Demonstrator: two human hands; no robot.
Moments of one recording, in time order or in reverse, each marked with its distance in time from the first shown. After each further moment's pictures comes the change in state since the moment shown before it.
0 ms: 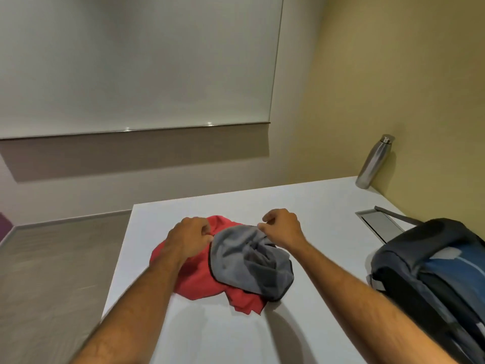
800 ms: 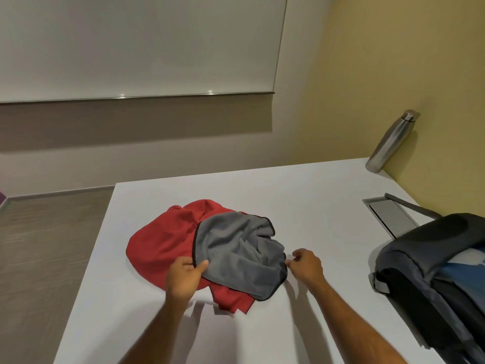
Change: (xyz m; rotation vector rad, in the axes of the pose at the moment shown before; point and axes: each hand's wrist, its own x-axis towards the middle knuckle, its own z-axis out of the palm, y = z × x) left_hand -0.026 -0.001 0.148 -0.722 0.151 -0.659; right_hand 0.019 0.178 0.061 -0.003 -0.176 0.410
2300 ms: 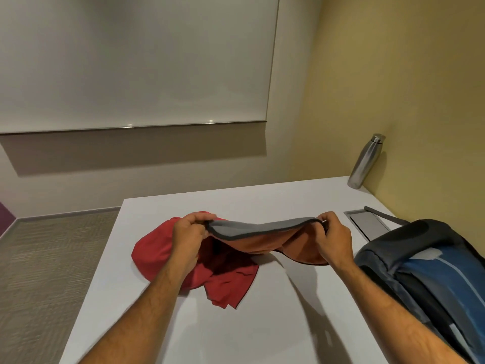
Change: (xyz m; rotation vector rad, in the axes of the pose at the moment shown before) left_hand -0.073 0.117 -0.029 -0.535 -0.146 0.317; right_hand -0.076 -0.008 -0.138 0.224 0.548 -0.486
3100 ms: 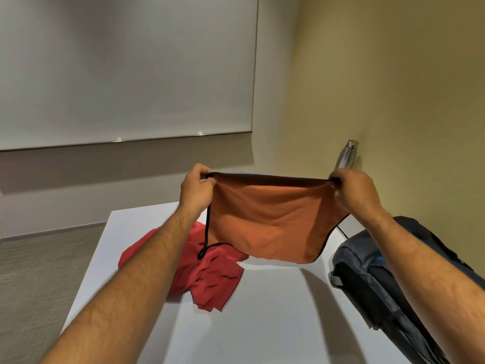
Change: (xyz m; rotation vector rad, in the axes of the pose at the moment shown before) left_hand 0.016 0.096 0.069 0.334 -0.039 0.277; right_hand 0.085 -0.025 -0.128 -0.479 0.046 -0.298
